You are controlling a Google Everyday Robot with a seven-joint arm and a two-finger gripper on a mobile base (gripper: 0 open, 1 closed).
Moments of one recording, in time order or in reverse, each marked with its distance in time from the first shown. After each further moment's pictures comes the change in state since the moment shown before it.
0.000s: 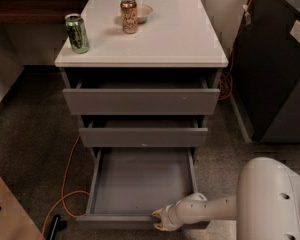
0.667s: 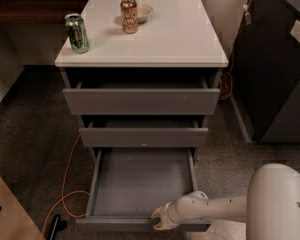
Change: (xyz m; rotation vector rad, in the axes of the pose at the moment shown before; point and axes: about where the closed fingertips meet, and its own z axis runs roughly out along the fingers) arm -0.011 -0.008 -0.010 -0.005 -0.038 0.013
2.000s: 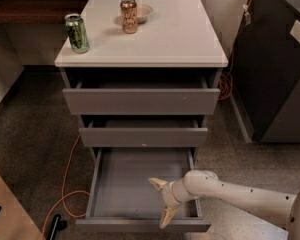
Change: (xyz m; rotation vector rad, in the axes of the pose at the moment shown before) arm -0.049 -0.058 -0.098 0.035 -0.115 -0.023
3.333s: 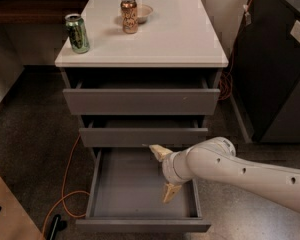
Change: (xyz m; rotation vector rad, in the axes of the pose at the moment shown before) arm -0.126 -0.062 -0.182 0.171 0.186 -0.076
